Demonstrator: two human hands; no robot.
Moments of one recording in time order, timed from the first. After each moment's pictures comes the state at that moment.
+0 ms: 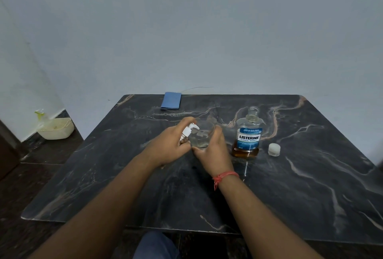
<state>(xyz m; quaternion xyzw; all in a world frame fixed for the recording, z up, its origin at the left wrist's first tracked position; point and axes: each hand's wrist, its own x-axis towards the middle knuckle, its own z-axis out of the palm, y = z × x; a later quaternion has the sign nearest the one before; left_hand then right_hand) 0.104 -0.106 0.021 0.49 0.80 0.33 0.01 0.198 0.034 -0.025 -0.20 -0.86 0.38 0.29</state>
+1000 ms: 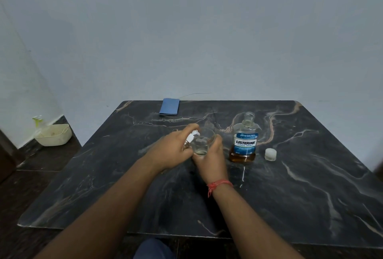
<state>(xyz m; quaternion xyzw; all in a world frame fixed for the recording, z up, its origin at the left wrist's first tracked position) 0.114 -0.097 0.032 0.50 0.82 0.27 0.01 0.201 0.023 -0.028 -0.23 -0.81 0.45 0.31</state>
